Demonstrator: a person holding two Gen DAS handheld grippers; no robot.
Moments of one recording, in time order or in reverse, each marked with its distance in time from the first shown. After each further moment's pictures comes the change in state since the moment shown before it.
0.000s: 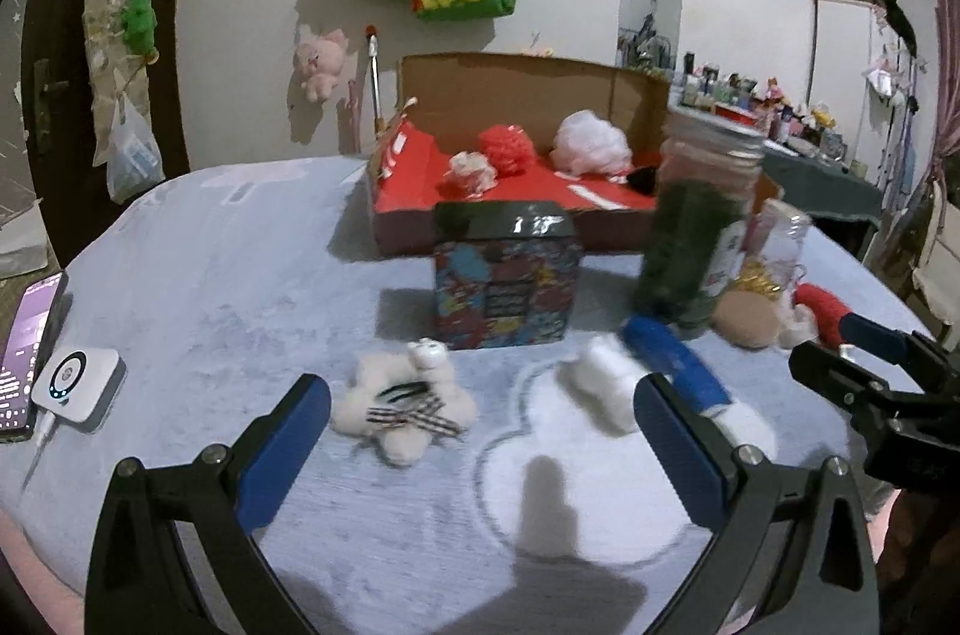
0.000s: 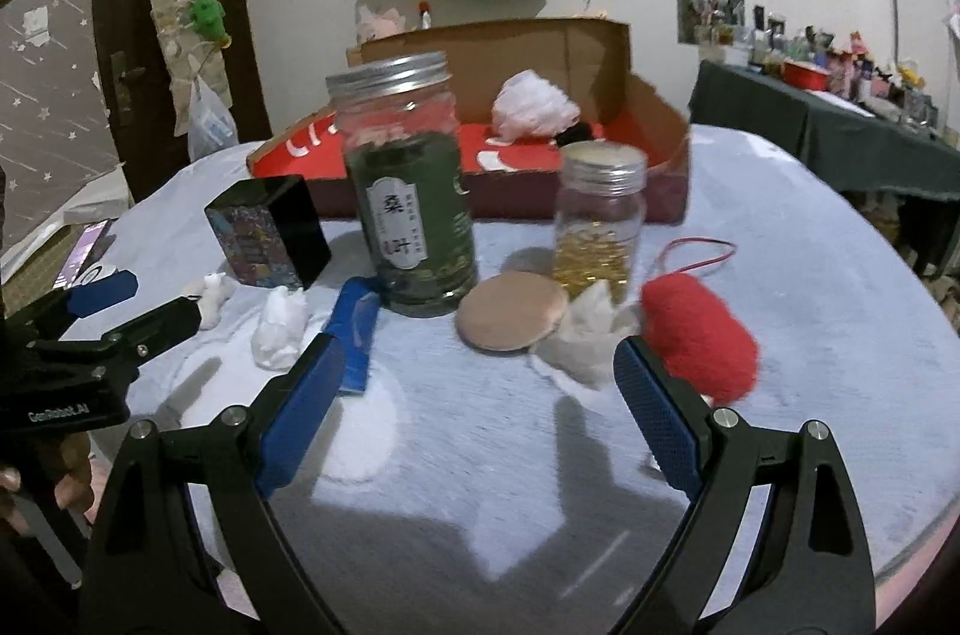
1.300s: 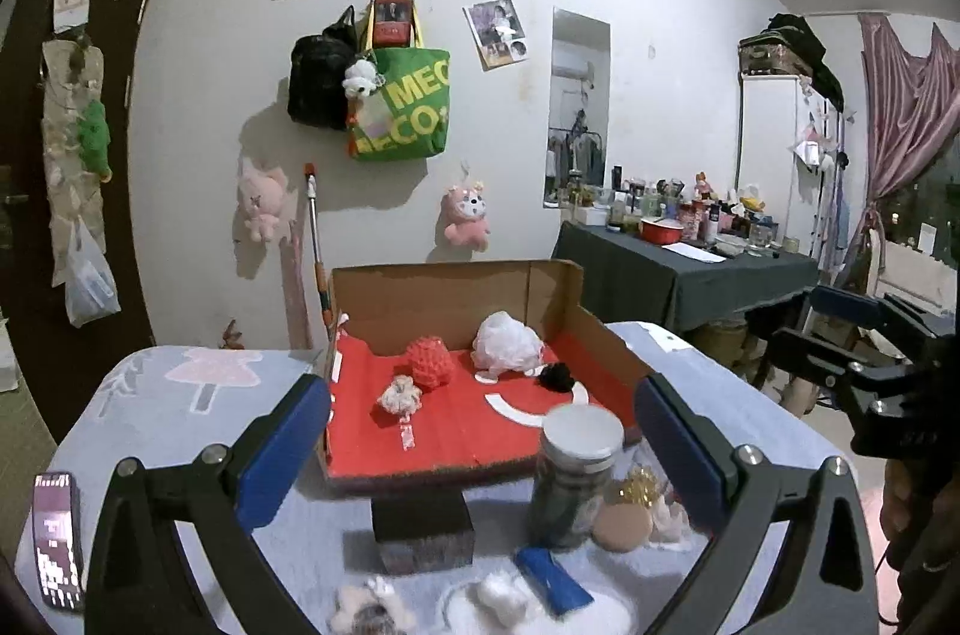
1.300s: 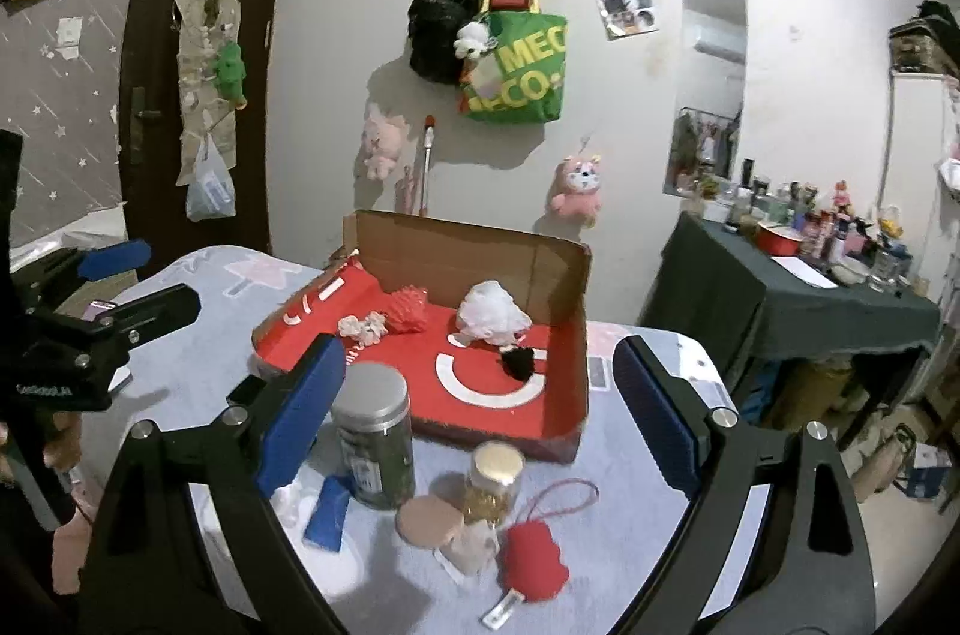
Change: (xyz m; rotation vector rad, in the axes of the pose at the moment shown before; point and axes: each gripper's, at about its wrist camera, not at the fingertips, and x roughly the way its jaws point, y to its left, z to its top) left arm -0.082 -0.035 0.123 0.055 -0.276 -0.145; right arm -0.103 -0.002 0.134 -0.168 -0.235 -0.082
